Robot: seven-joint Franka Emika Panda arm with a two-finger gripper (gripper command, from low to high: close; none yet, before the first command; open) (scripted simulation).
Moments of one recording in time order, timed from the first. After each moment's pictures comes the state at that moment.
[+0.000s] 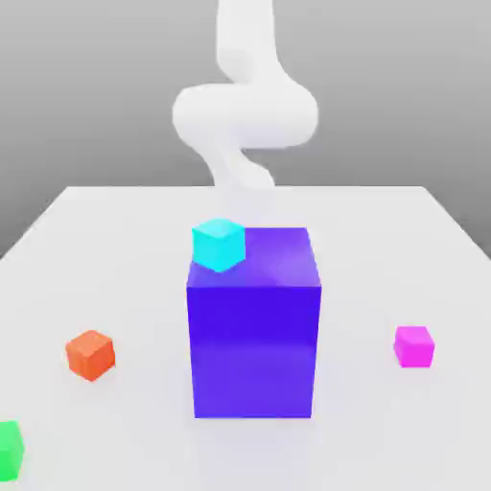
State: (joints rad) arm 0.06 -0.75 -0.02 -2.33 0.03 2.33 0.73
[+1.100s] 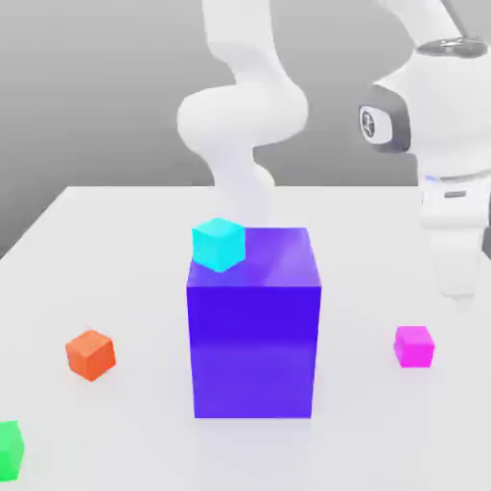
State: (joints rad) arm 0.67 -0.10 0.04 -2.70 0.29 2.72 -0.01
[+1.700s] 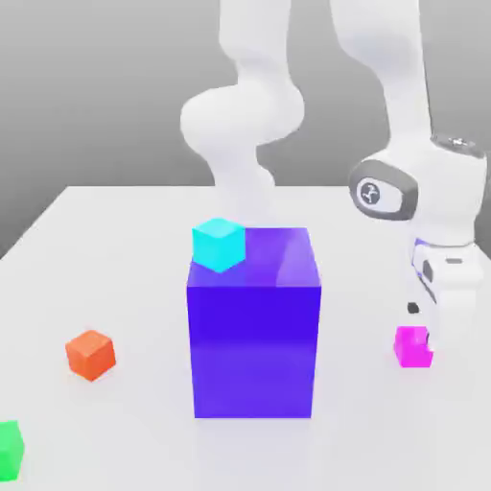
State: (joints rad) arm 0.79 0.18 0.02 -2.78 -0.08 2.98 0.09
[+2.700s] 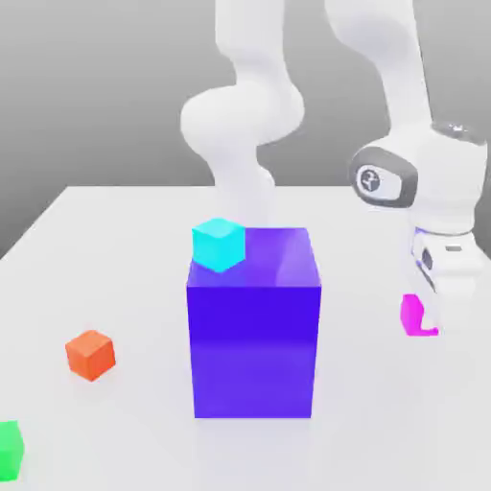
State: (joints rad) arm 0.74 0.05 0.04 -2.76 0.00 2.85 0.01
